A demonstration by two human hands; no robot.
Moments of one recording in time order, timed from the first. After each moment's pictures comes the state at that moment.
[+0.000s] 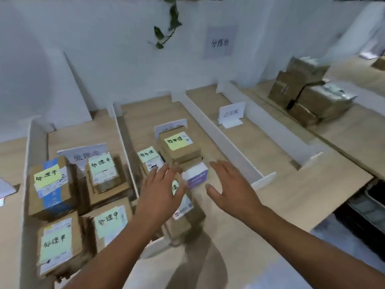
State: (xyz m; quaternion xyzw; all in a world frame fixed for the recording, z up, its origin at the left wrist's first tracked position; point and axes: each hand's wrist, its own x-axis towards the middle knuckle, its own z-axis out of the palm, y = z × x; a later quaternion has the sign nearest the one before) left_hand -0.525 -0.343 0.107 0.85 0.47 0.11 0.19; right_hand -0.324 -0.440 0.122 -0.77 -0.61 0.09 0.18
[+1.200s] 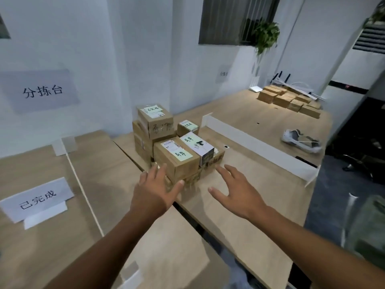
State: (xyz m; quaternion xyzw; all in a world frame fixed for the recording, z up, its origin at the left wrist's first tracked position) left_hand 0.376 -0.357 0.148 0.88 0.38 0.16 0.21; right_hand 0.562 -0.542 0.177 -0.86 -0.47 0.05 0.17
